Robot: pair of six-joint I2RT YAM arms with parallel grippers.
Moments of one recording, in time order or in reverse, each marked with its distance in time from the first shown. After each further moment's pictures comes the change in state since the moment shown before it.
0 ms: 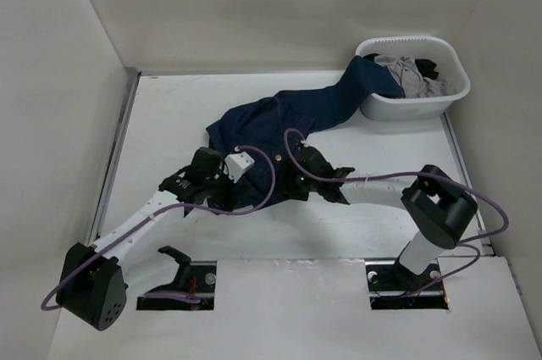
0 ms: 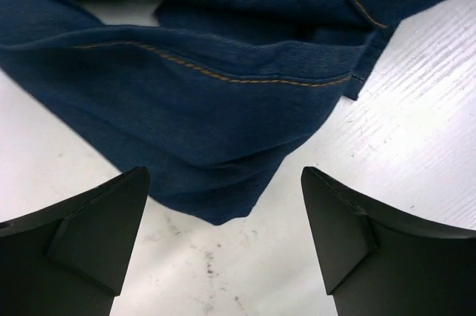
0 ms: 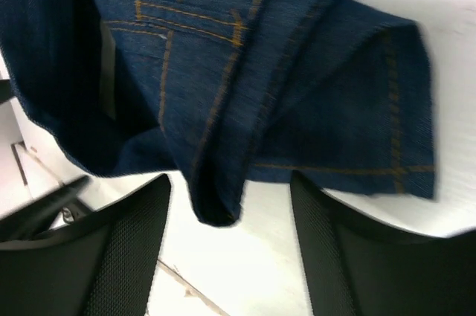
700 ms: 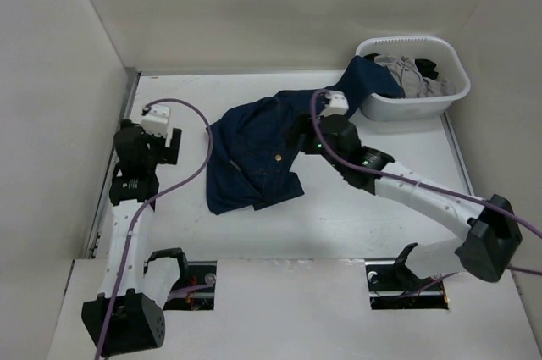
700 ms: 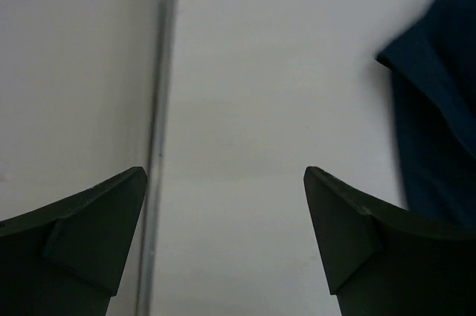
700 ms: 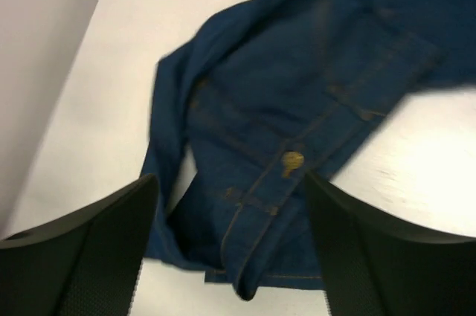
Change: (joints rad) left arm 0.648 -0.177 0.113 0.283 -0.121 0.063; right arm 0.017 -0.256 0.246 -0.105 0.387 -0.431
